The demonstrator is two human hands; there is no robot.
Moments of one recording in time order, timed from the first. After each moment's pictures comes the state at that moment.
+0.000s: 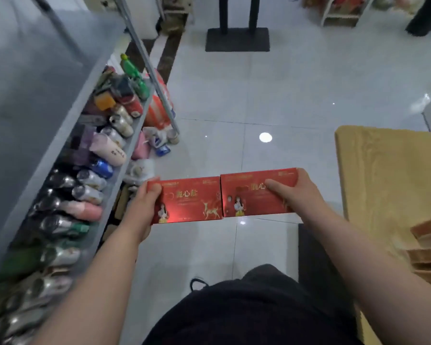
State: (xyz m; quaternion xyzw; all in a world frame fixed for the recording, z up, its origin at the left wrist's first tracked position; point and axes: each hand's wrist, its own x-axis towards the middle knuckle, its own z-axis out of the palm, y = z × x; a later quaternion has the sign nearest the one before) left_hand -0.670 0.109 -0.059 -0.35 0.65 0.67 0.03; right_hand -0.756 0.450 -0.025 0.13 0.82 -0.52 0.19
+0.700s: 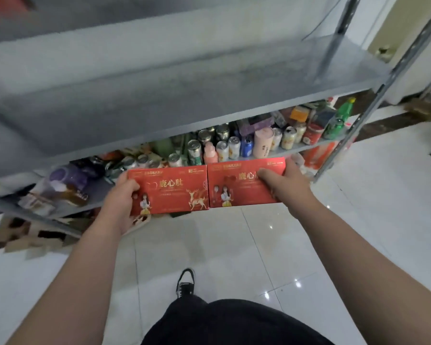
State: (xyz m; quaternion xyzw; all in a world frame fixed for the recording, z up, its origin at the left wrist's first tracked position) left_hand -0.468 0.117 0.026 -0.62 0.36 0.57 -0.40; right_hand -0.801 0.180 0.032 -0.36 0.72 -0.43 0.40
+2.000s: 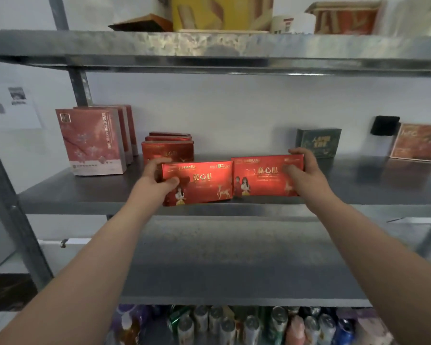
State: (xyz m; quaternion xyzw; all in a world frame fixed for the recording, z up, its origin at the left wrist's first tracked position) left_hand -0.266 -0.132 0.282 -0.49 0.55 0.32 -0.60; right_hand -0.608 -0.160 0.298 -0.55 0.50 -0.59 0.31
